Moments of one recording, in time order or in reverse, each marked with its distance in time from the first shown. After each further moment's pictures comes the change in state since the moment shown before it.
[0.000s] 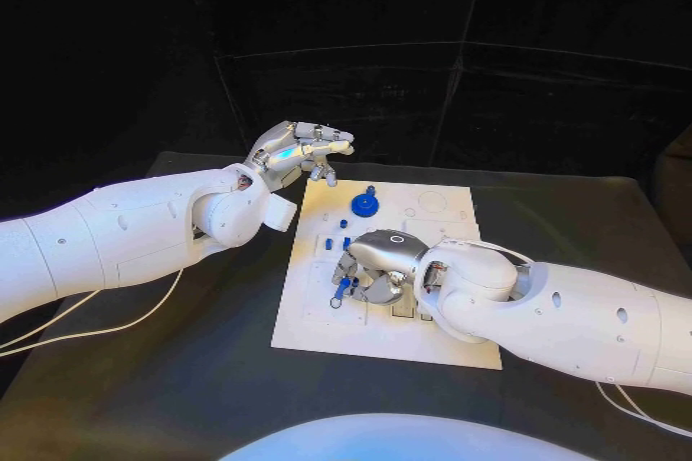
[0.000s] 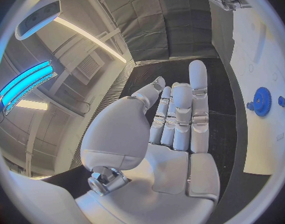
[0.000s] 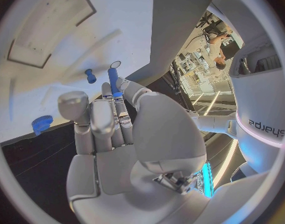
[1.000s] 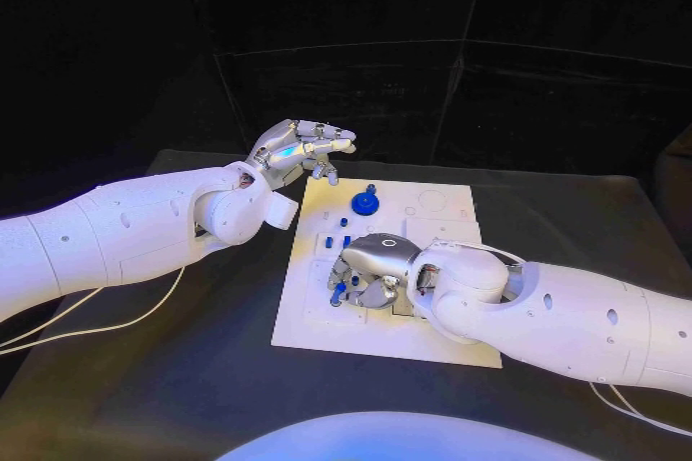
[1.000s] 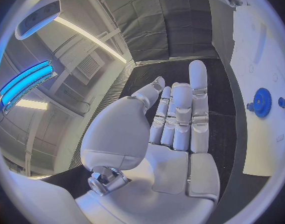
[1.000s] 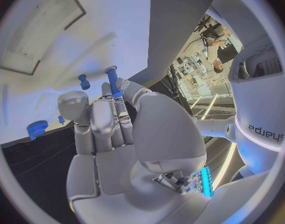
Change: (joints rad) left arm 0.000 0.008 0.000 -0.008 0.000 0.006 -0.002; left_hand 0.000 0.000 -0.003 0.003 0.000 0.000 0.000 0.000 0.000 0.000 0.000 0.000 0.000 0.000 0.000 0.000 -0.002 0.000 0.000 0.000 0.000 -0.001; right arm -0.006 0.023 -0.004 -0.006 -0.024 0.029 0.003; right_hand 0.000 0.000 0.006 0.000 0.000 -0.001 -0.001 0.000 -0.001 0.000 0.000 0.000 0.000 0.000 0.000 0.000 0.002 0.000 0.000 0.000 0.000 0.003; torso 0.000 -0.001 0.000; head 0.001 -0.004
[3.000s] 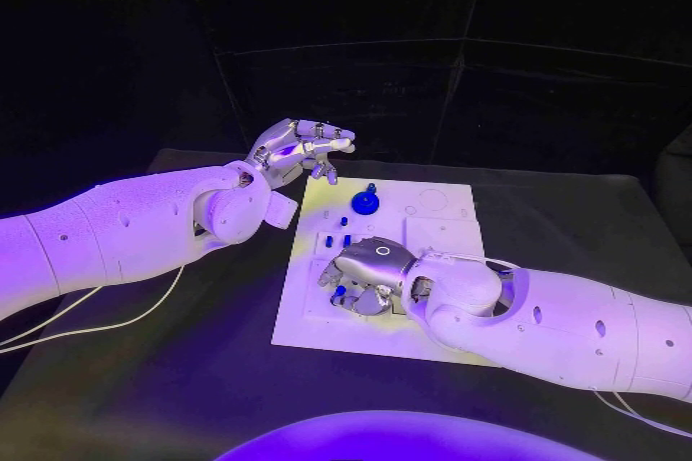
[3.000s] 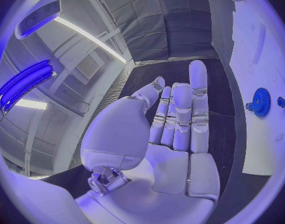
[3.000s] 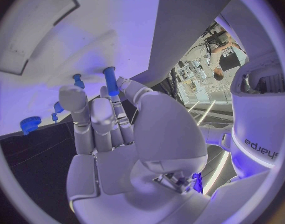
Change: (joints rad) left arm 0.000 -0.004 0.000 0.001 0.000 0.004 -0.006; left_hand 0.000 0.000 0.000 0.000 0.000 0.000 0.000 0.000 0.000 -0.004 0.004 0.000 0.000 0.000 0.000 0.000 -0.002 0.000 0.000 0.000 0.000 -0.002; right arm 0.000 0.023 -0.044 -0.006 -0.081 -0.086 -0.004; right_hand -0.038 -0.049 -0.006 0.006 0.005 -0.155 0.026 -0.038 -0.009 -0.106 0.026 -0.047 -0.002 0.000 0.015 -0.031 -0.069 0.000 -0.038 0.023 -0.041 -0.083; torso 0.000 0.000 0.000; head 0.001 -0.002
